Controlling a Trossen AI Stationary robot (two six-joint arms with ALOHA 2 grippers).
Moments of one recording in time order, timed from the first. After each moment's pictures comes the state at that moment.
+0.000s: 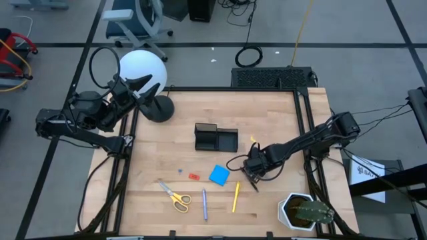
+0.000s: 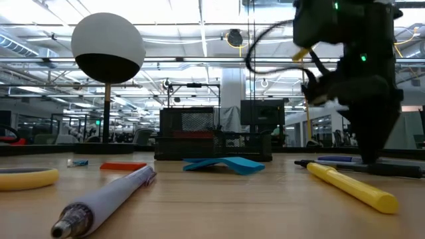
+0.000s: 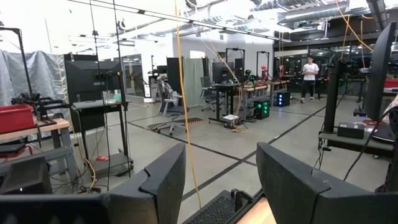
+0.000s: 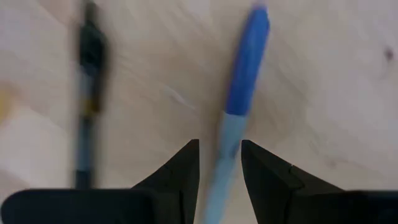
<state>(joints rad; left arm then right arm) -0.10 0.81 1.07 -0.03 -0.80 0.18 0.29 1.65 0.89 -0.80 0.01 1.09</state>
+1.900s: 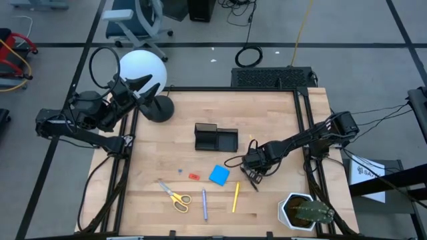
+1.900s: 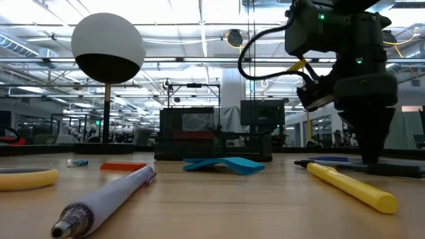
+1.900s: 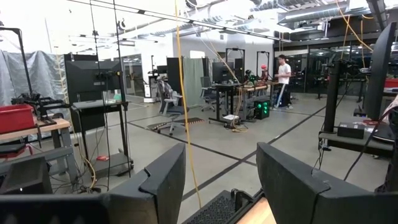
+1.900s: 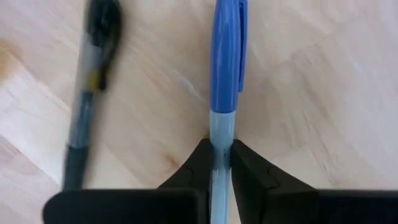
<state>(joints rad) -0.10 0.81 1.07 -0.03 -0.80 0.18 0.23 1.65 0.87 -0.73 -0.08 0.87</state>
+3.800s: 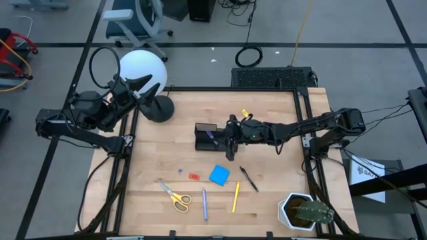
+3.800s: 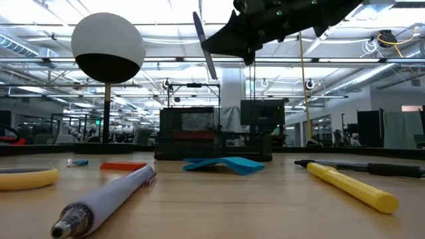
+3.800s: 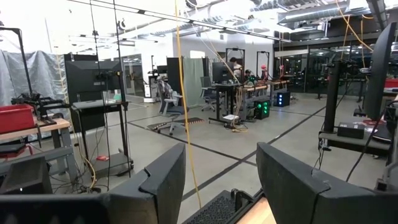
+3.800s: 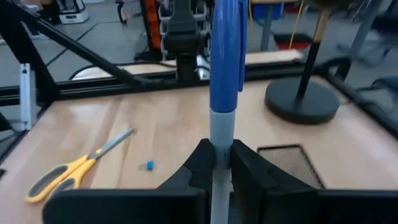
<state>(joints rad) -0.10 0.81 1.07 -0.03 -0.80 0.18 0.01 1.54 0.88 0.38 0.09 0.09</state>
